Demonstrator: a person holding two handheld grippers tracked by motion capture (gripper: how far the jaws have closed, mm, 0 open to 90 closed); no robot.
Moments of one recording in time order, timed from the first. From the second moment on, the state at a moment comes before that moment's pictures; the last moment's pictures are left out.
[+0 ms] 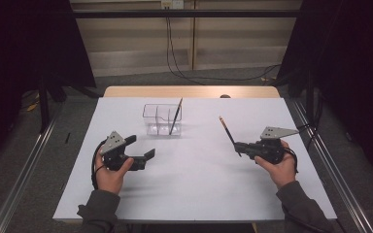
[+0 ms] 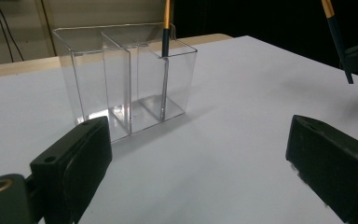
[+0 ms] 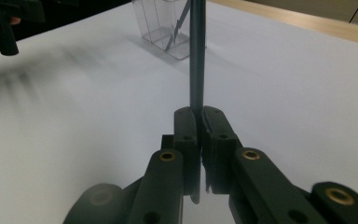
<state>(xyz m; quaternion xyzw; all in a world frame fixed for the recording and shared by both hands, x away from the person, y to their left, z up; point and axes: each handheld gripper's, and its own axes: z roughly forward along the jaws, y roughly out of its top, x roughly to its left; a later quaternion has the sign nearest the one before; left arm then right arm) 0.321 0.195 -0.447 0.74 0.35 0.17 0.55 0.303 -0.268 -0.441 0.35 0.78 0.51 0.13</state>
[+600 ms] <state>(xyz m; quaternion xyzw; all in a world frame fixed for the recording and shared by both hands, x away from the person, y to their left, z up) 0.323 0.194 -0.449 0.74 0.34 0.16 0.56 0.297 -0.269 -0.440 0.34 0.74 0.56 0.15</state>
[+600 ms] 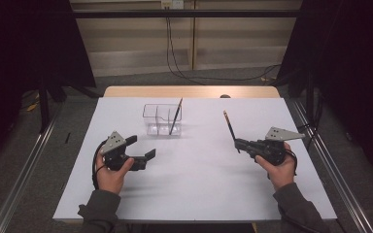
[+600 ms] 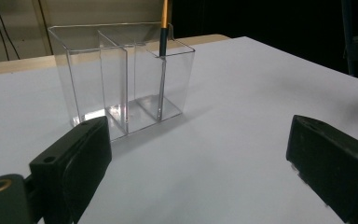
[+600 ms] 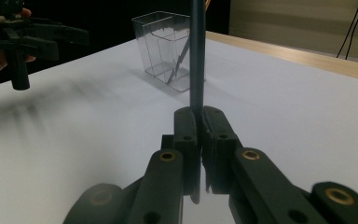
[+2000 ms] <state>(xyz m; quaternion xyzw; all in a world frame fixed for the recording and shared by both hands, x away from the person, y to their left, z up) 0.323 0.188 -0.449 0.74 0.34 0.16 0.56 0.298 -0.232 -0.441 0.30 0.74 0.58 0.14</state>
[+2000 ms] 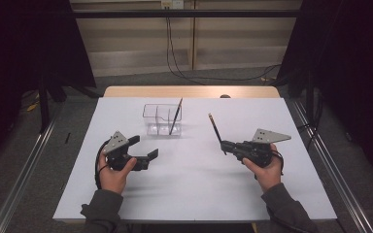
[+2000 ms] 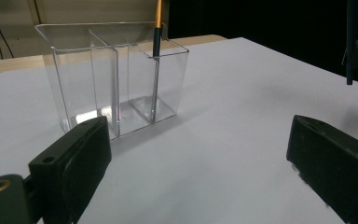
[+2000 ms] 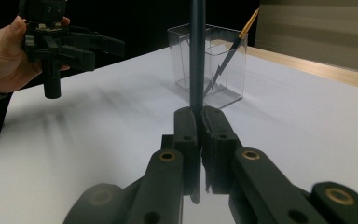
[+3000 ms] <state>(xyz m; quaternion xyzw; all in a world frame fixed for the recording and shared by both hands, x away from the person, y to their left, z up) 0.320 0.188 -0.449 0.74 0.35 0.15 0.56 0.299 -0.212 -0.445 0.28 0.74 0.60 0.12</state>
